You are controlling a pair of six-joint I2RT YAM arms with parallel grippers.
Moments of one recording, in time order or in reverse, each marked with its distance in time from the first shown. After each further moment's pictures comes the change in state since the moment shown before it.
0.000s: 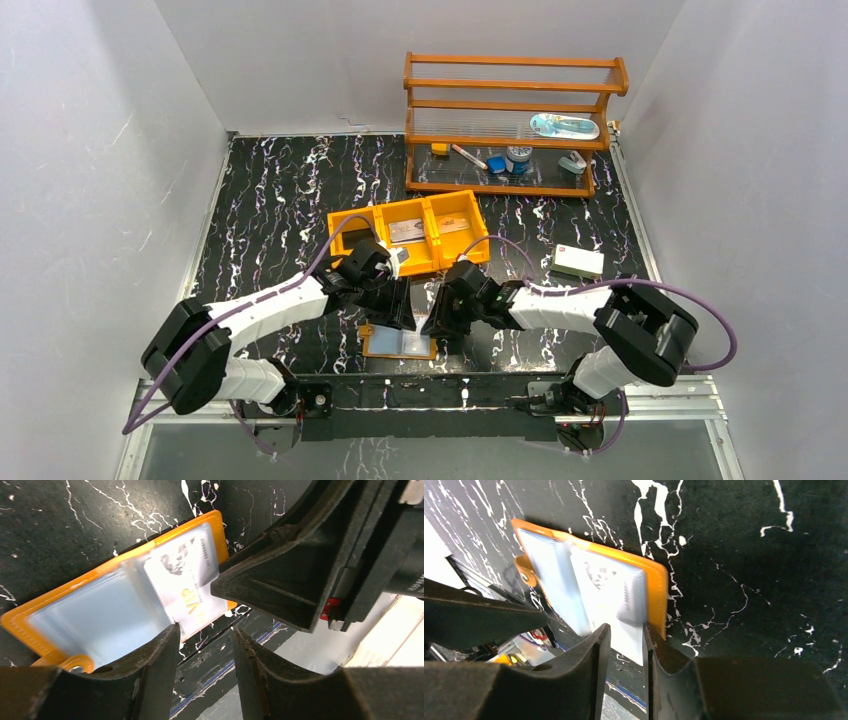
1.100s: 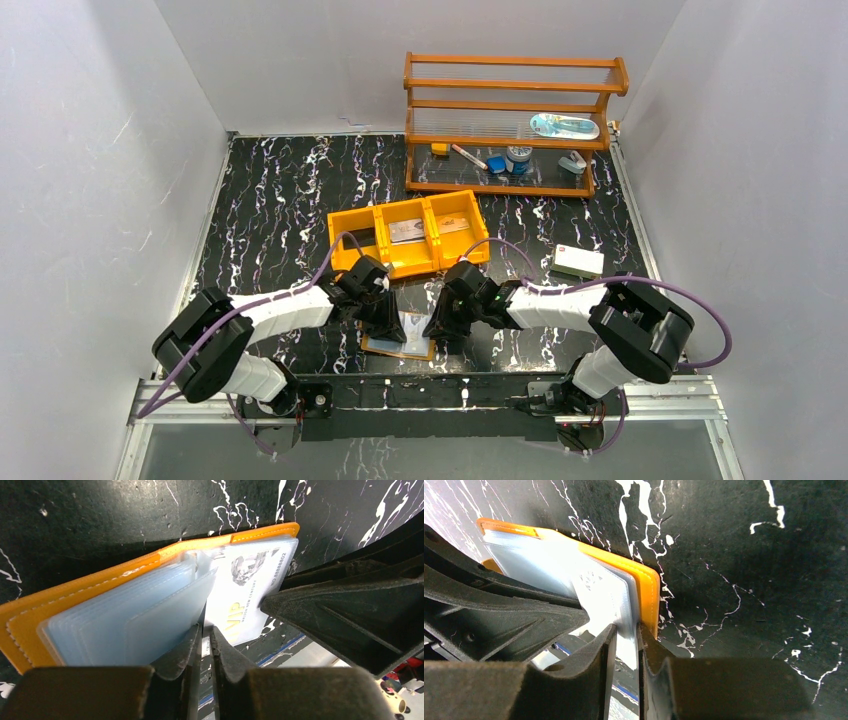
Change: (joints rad) left arm 0.000 0.087 -0.146 0.162 -0.027 -0.227; right arm 0.000 0.037 0.000 0.000 -0.018 0.030
